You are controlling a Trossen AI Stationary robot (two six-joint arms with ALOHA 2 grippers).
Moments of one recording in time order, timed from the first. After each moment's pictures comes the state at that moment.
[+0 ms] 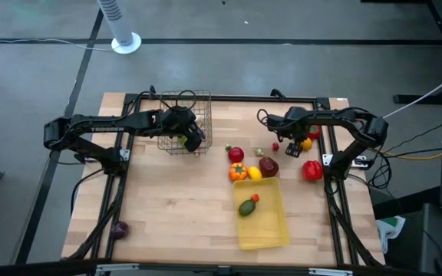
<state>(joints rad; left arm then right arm) 0.31 1.30 0.87 -0.36 -0.19 -0.33 -0.51 1.62 0.91 -1.15 0.30 -0.01</state>
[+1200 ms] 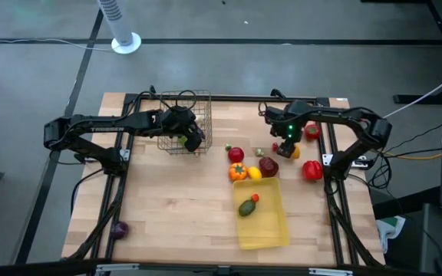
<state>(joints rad) 0.31 1.30 0.87 -0.36 -0.19 -0.33 -0.50 1.58 1.05 -1.20 -0.08 -0.01</state>
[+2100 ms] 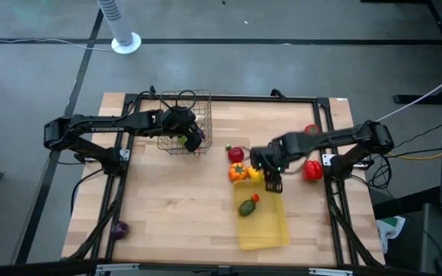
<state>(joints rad) 0.31 1.30 0.87 -0.36 -0.19 -0.33 0.15 1.57 1.35 -1.16 -0.09 0.27</state>
